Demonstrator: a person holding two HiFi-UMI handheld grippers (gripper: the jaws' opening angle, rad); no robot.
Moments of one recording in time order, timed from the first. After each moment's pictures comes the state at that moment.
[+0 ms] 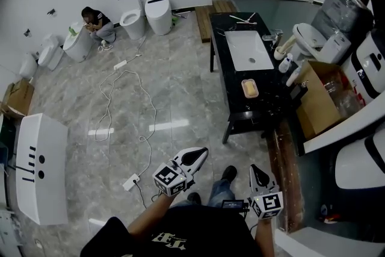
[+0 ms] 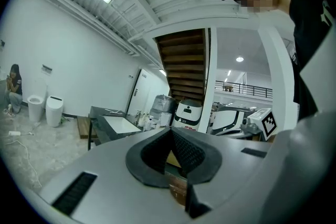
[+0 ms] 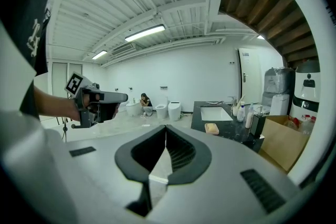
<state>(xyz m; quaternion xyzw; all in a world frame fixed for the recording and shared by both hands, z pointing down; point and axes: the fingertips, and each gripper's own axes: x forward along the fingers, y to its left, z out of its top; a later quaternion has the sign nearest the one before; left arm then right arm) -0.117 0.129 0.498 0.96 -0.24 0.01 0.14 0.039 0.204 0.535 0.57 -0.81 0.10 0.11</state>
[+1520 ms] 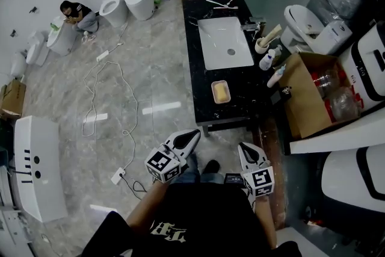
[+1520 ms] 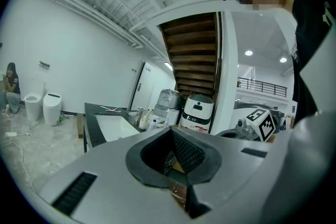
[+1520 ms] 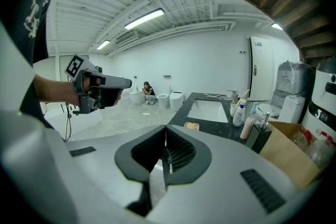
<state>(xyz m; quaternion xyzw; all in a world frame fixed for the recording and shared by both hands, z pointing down) 0.068 -0.033 0.515 0.95 -0.27 0.04 0.15 0.204 0.024 0.576 0.51 -0.83 0.12 0.17</state>
